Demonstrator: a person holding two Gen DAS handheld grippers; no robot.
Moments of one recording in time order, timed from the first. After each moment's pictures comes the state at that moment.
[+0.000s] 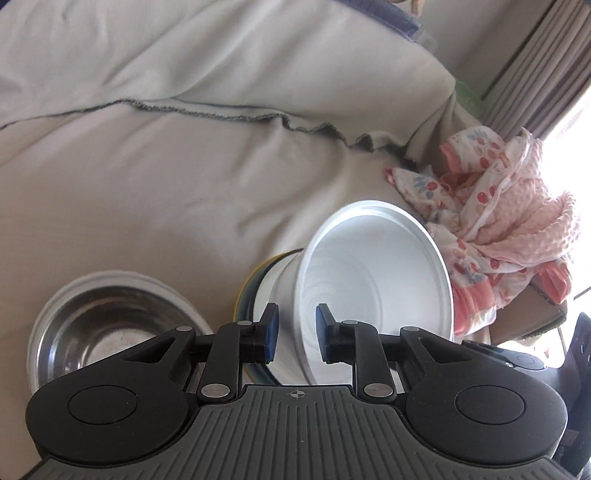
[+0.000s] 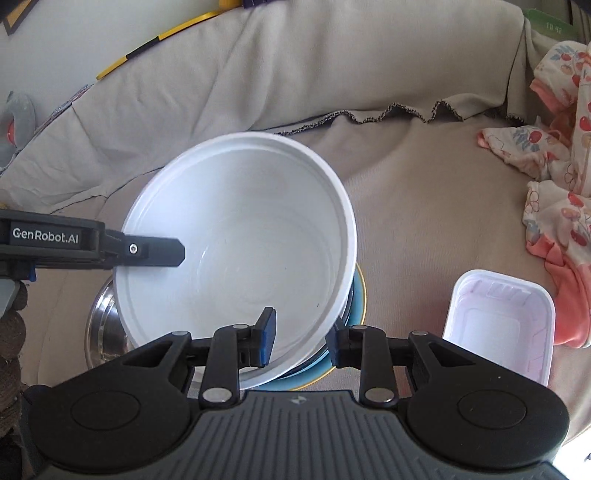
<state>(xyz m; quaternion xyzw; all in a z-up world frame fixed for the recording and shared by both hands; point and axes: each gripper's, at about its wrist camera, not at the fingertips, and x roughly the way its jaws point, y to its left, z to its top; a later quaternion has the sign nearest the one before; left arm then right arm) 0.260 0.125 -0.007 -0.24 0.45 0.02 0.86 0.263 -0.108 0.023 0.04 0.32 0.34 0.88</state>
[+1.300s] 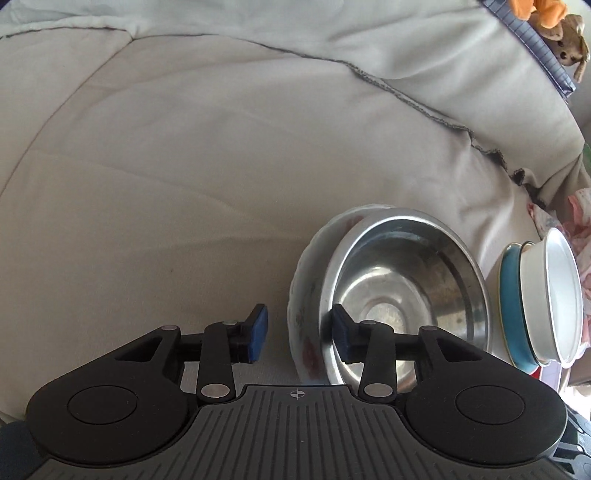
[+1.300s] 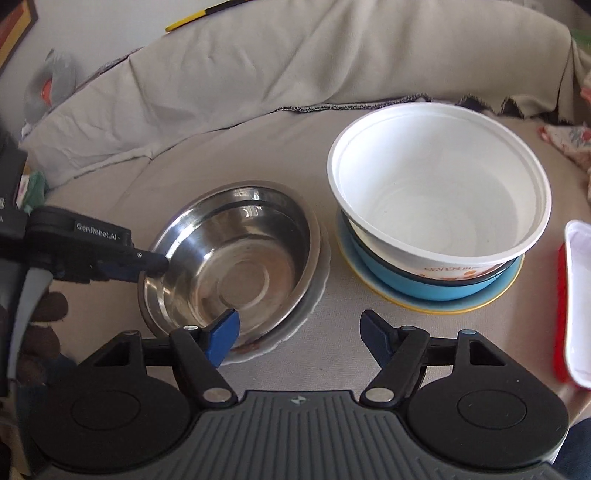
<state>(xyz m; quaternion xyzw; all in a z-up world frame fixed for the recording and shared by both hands) 0.135 0.269 -0.082 -0.30 0.45 0.18 0.82 0.176 -0.001 -0.031 0.03 0.30 0.38 0.87</state>
